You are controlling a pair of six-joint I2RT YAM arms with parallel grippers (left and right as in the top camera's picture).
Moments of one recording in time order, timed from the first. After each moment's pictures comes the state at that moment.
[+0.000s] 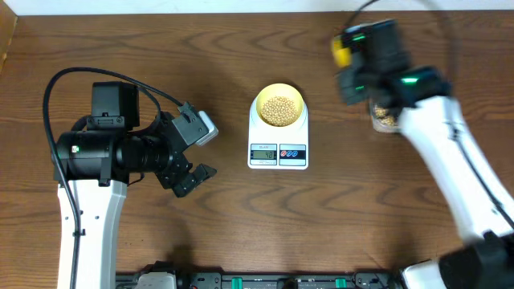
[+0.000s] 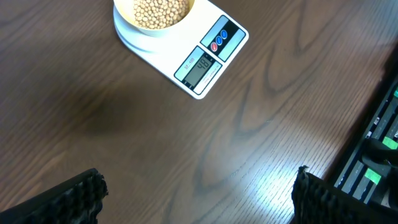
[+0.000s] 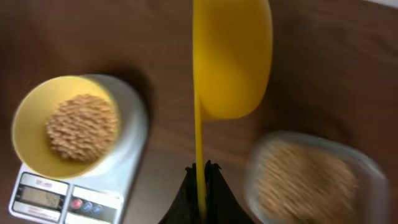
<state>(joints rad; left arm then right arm) 0.00 1.23 1.37 -1.37 0.52 0.90 0.25 1.59 1.55 -0.87 0.06 -0.01</state>
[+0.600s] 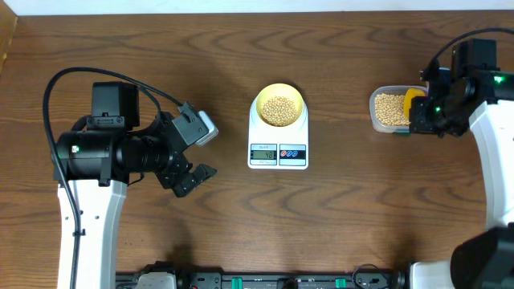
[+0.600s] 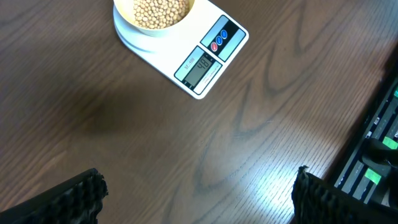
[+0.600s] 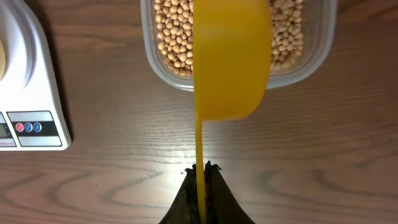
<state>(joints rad) 0.00 1.23 1.37 -1.37 0.52 0.90 -0.12 1.60 1.46 -1.20 -0.14 -0.04</state>
